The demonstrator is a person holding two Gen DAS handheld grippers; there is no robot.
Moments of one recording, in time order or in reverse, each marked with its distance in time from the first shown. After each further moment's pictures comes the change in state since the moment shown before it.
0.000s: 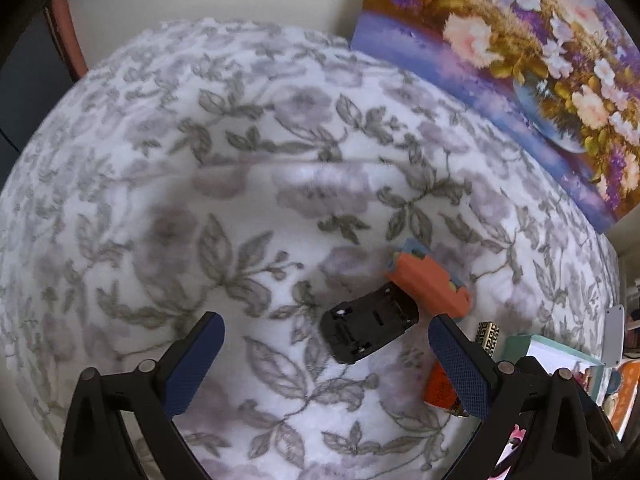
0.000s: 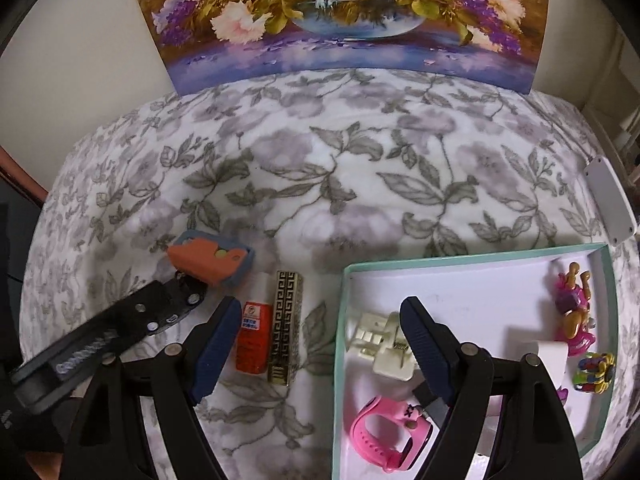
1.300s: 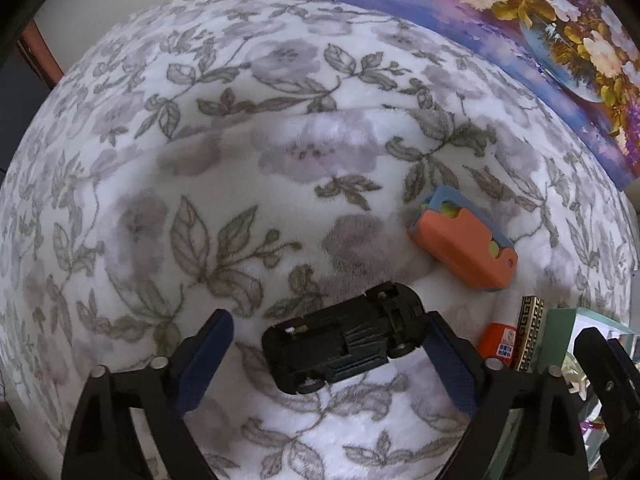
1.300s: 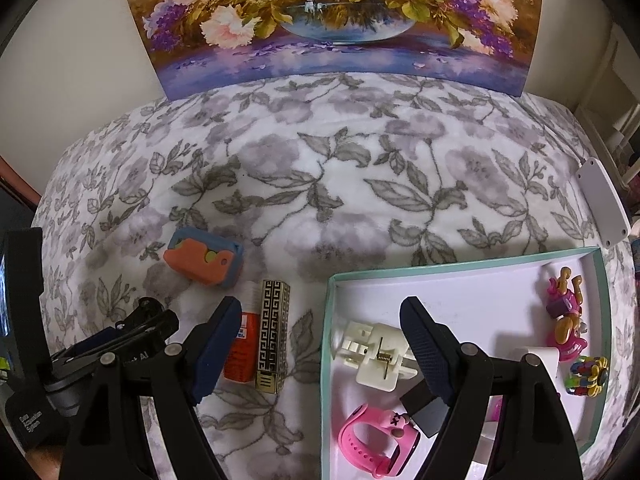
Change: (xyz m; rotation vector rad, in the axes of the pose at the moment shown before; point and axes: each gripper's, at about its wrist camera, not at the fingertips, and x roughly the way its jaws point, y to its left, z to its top) left arm 0.035 0.000 0.005 0.090 0.107 0.044; right arm 0.001 -0.006 0.005 0.011 -0.005 -0.023
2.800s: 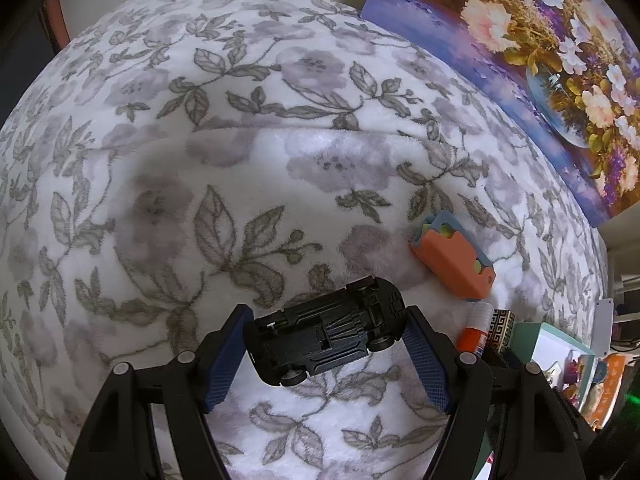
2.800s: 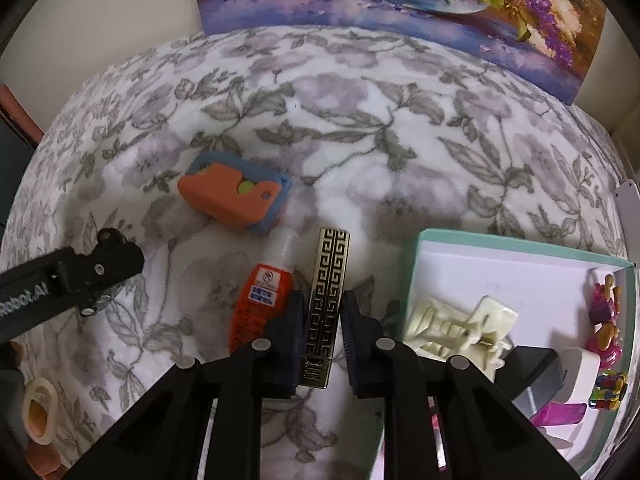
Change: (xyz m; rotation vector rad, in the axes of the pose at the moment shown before) left arm -0.016 0.026 -0.009 -0.108 -0.016 -0.120; right arm 0.046 0.043 -0.026 -0.155 0.083 -0.005
